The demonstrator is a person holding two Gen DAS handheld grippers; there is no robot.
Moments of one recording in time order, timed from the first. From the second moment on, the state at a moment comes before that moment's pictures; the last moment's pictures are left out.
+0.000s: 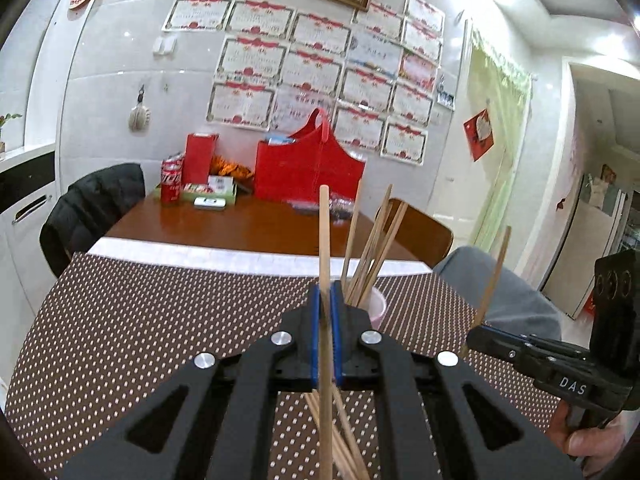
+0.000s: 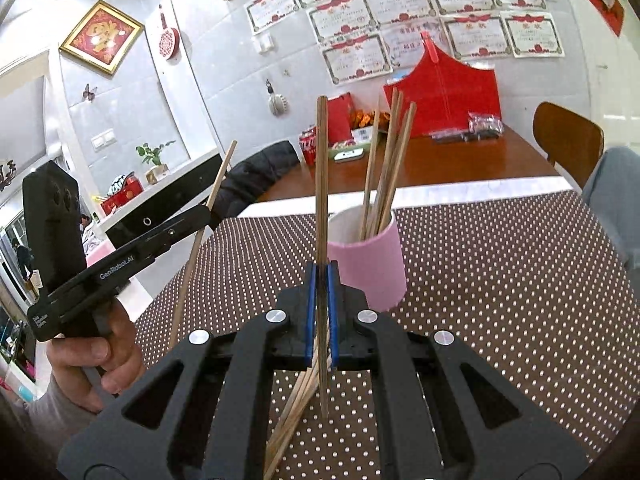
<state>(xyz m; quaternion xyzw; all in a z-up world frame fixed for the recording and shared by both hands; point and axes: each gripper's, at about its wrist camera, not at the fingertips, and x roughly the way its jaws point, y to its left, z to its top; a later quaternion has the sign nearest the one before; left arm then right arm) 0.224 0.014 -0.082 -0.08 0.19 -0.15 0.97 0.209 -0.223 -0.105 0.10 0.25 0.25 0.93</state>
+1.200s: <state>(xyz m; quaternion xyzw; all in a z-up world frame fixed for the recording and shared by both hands) 0.342 -0.031 -0.024 -0.12 0.01 -0.21 0.97 0.287 -0.222 0.013 0.05 0.14 0.25 0.96</state>
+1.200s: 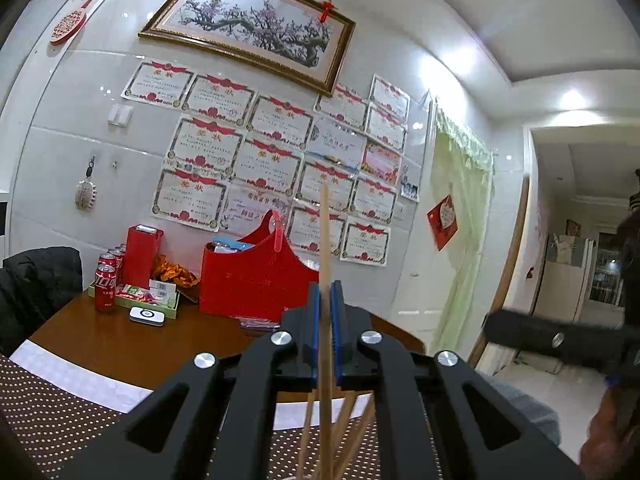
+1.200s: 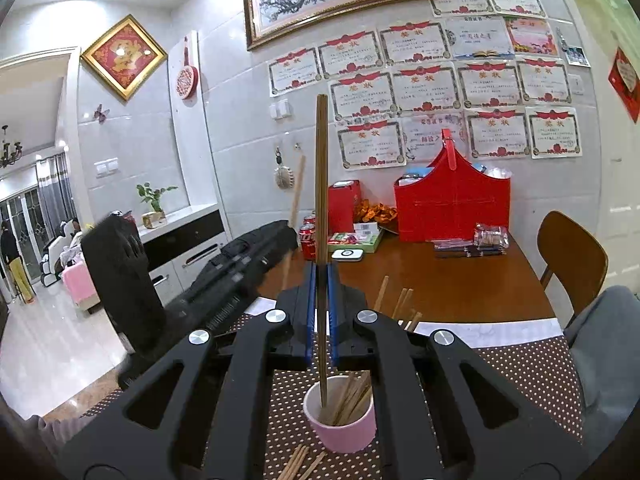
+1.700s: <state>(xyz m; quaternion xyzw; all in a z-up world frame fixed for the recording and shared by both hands) 0.388 -0.039 -0.085 -0.12 0.07 -0.19 0.97 0.330 -0.218 -0.037 0.05 0.20 0.25 0.95</state>
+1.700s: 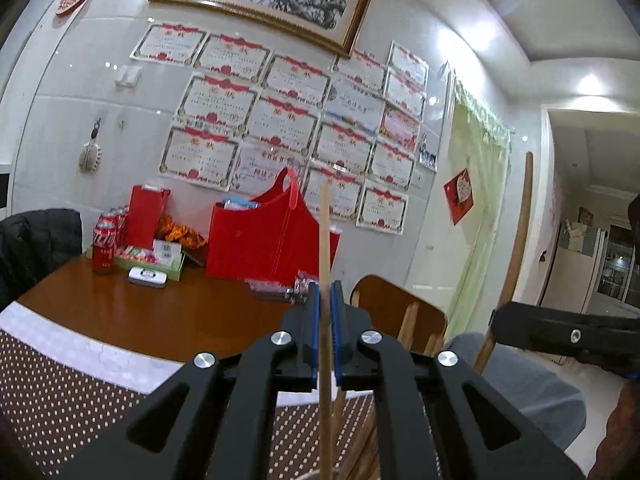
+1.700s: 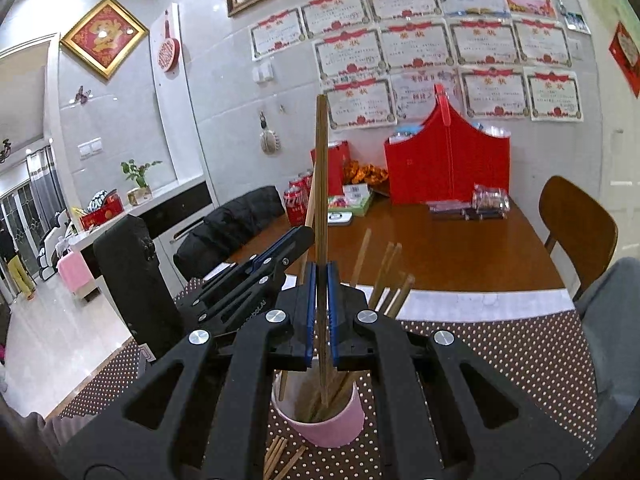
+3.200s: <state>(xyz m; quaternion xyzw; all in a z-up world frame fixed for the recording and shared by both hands) 0.199 0.032 -0.065 -0.04 0.16 -0.09 0.98 0.234 -0.258 -0.087 0.14 0.27 0.18 0.94</state>
